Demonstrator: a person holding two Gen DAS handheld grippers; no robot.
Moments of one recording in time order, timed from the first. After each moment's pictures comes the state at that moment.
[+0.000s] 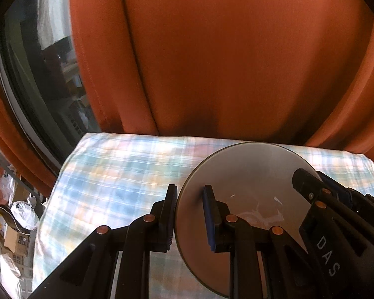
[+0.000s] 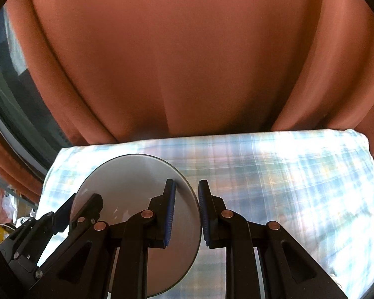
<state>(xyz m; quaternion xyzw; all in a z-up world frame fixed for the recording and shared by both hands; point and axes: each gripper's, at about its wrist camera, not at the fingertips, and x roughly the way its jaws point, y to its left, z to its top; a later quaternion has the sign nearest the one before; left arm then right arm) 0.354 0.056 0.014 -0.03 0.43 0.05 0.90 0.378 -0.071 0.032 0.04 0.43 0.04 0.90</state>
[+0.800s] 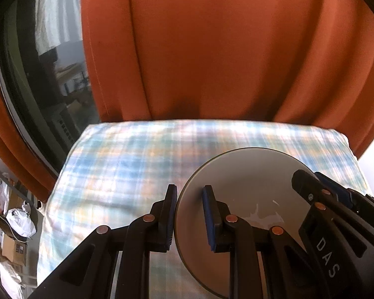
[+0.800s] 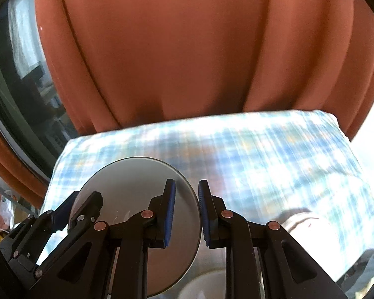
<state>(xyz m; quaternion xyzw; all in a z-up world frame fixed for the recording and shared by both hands) 0.242 0.060 0.024 -0.01 0.42 -0.02 0.91 0.239 -0.068 0.058 0.05 0.42 -0.02 0.91</state>
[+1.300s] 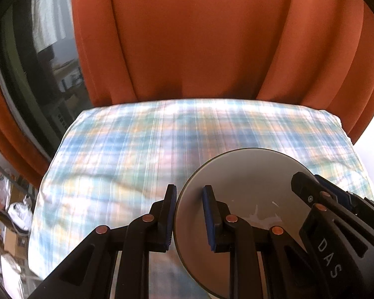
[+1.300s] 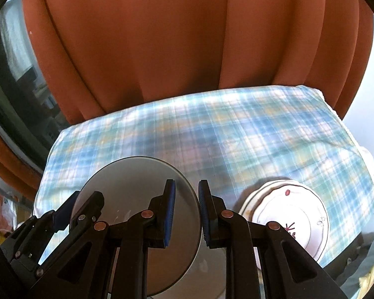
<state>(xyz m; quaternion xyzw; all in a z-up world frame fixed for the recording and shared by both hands) 0.189 0.004 0.014 0.00 0.44 -0.01 0.90 0.186 -0.126 0.036 0.07 0.44 -0.03 0.90</state>
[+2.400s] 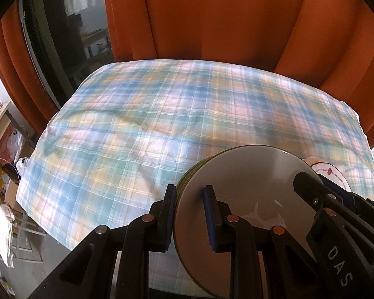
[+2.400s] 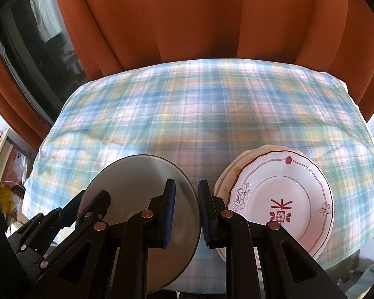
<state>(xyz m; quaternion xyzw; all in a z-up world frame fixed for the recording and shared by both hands) 0.127 -0.028 -0.043 -0.05 0.48 0.07 0.87 0.140 -0.169 -0.018 0.04 0.48 0.08 0.87</state>
